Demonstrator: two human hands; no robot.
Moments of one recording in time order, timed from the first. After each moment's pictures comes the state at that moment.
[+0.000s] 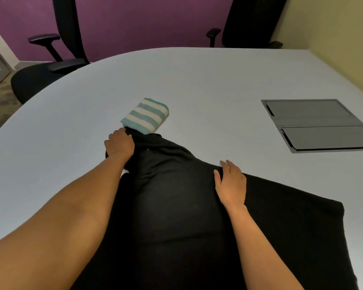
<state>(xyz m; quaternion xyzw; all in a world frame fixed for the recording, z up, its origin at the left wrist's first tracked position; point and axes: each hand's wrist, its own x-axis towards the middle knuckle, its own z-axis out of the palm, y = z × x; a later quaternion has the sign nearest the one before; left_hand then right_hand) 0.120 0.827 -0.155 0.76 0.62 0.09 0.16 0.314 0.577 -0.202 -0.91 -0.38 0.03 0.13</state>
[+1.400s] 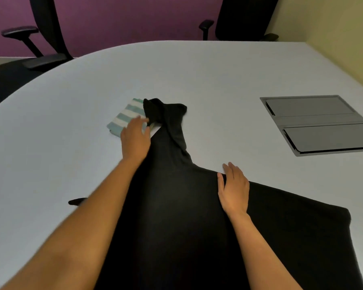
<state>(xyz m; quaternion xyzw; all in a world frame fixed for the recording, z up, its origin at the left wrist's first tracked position) 0.189 0.825 -0.160 0.79 0.48 0.29 0.27 0.338 0.592 -0.225 -0.93 -0.34 0.03 0.15</state>
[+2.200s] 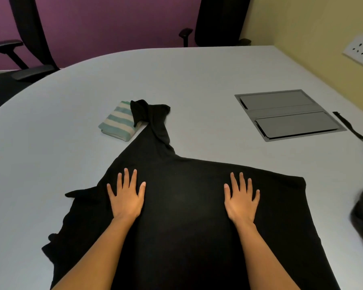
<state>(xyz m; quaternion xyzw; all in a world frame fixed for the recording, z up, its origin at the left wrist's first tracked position) 0.101 0.693 -0.218 0.84 0.53 -0.03 0.13 0.322 0.489 -0.217 -0.97 -0.24 0.08 0.05</state>
